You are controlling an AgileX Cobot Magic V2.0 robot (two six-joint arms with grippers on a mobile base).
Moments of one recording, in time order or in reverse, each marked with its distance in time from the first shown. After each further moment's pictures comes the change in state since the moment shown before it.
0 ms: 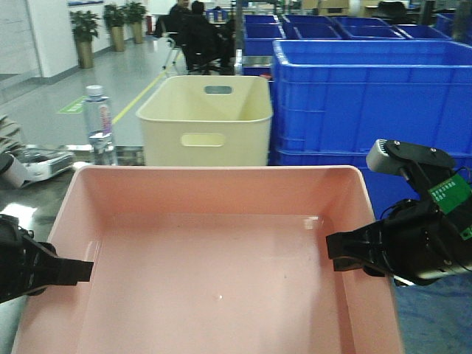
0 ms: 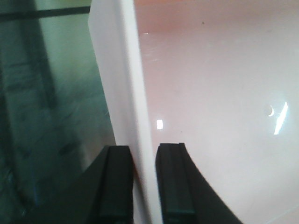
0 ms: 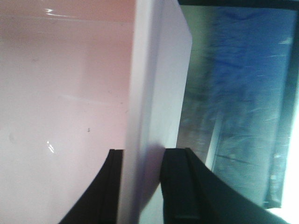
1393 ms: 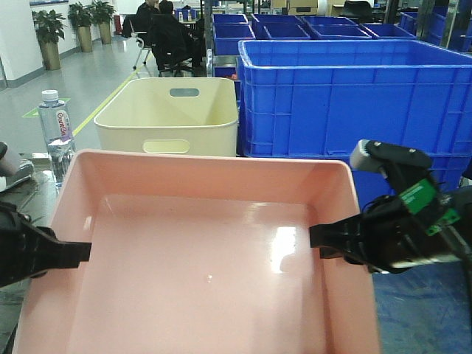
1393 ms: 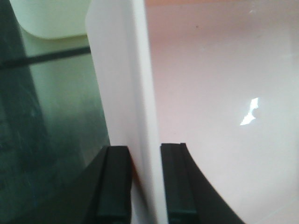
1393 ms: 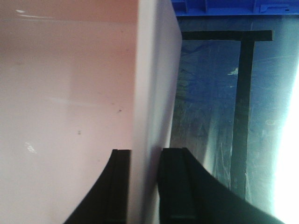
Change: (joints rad) left arm 0.000 0.004 0.000 0.017 -0.101 0.000; right arm 0.001 0.103 0.000 0.007 -0.143 -0.010
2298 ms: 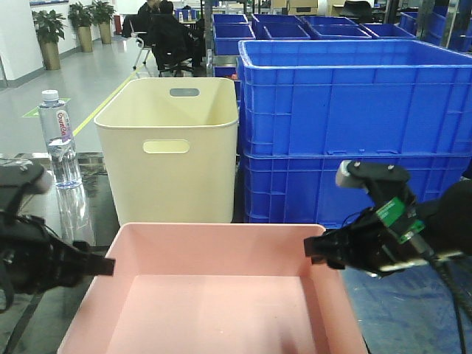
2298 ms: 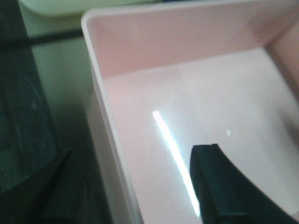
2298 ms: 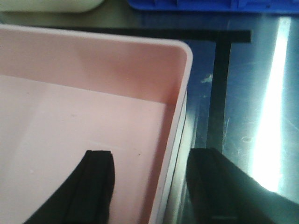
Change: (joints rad) left arm 0.000 0.092 0.000 0.005 -0.041 0.018; right arm -0.010 0.070 -0.001 -0.069 -0.084 -0.009
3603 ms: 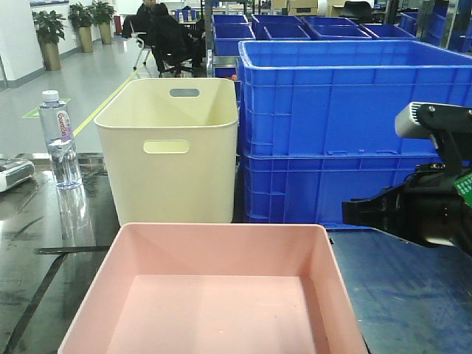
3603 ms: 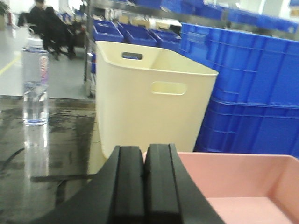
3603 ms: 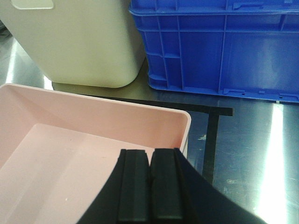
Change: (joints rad) left arm 0.000 -0.733 0.630 0.161 -0.667 -0.172; right arm 0.001 -0.239 0.061 -0.004 -0.080 -0.035
